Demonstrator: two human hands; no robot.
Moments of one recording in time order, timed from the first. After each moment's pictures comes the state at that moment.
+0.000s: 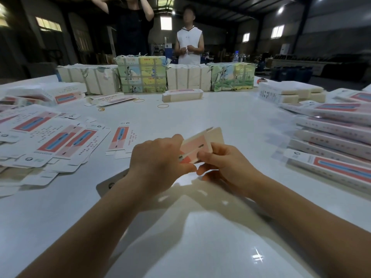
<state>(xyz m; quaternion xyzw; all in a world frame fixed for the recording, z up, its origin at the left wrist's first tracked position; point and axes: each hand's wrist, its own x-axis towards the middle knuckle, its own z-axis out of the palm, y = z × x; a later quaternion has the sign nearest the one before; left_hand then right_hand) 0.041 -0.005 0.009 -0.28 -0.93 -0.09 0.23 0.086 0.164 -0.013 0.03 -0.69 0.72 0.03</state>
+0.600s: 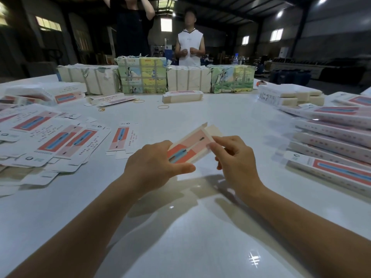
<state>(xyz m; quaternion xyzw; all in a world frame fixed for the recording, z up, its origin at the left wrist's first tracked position) 0.025 -0.019 0.001 -0.27 -0.93 -0.26 0.07 0.088 0.158 -0.019 -0.04 -0.75 0.57 0.34</state>
